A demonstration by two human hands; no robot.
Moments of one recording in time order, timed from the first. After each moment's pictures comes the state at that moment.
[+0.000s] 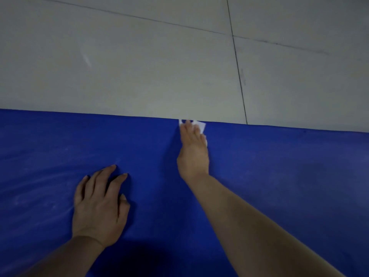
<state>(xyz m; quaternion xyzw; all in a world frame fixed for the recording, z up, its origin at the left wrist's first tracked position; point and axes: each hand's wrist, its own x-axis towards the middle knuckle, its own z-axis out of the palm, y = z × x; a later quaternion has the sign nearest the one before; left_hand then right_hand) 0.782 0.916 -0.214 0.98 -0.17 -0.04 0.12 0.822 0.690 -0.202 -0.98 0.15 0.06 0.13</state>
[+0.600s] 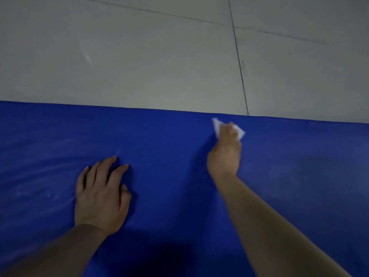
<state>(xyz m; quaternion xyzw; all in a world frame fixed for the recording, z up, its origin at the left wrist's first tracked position) 0.782 0.914 -0.212 0.98 -0.17 -0.03 0.13 0.787 0.643 -0.202 -0.93 0.33 0.00 0.15</state>
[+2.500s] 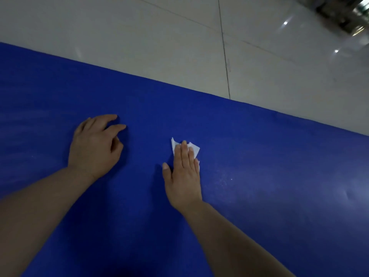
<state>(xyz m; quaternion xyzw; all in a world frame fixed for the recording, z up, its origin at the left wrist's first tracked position) 0.767 0.926 -0.221 0.95 -0.20 0.04 0.23 0.651 0.742 -0.207 -0.96 0.17 0.12 0.20</state>
